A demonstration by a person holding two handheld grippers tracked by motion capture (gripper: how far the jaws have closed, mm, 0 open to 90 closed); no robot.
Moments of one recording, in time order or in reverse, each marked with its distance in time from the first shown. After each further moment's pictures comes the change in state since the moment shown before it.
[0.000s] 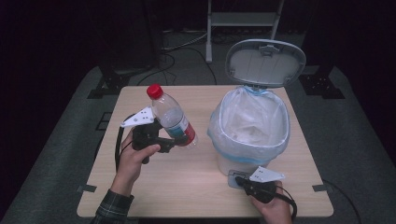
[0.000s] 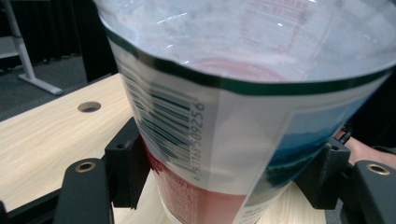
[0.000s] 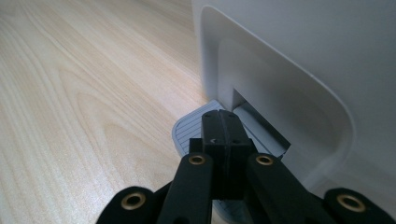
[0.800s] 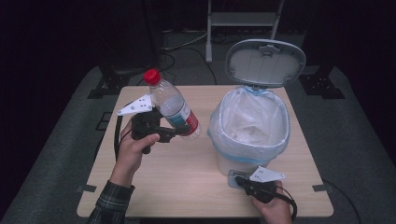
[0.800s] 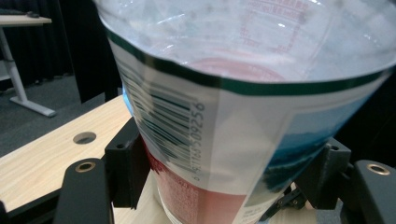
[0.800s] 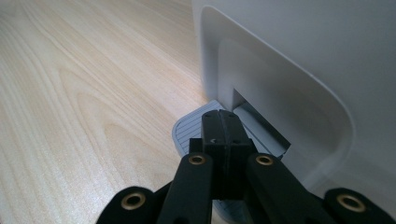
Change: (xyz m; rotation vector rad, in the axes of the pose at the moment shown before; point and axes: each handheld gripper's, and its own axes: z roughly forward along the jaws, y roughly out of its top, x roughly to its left) left arm 0.000 0.036 -0.001 -0.057 -0.038 0.031; right arm 0.000 0.000 0.000 -0.002 0.003 0.001
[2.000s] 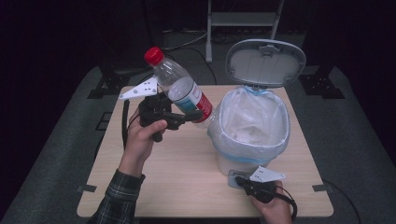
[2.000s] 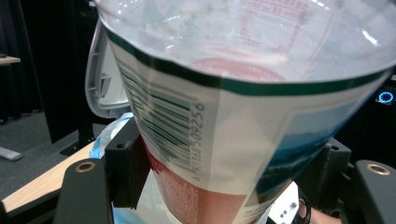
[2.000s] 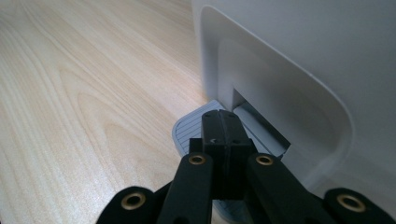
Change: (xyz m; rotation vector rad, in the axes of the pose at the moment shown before) left arm -0.010 0.047 0.021 -0.115 -0.105 0.031; right arm 0.000 0.000 0.000 0.000 -0.001 -0.001
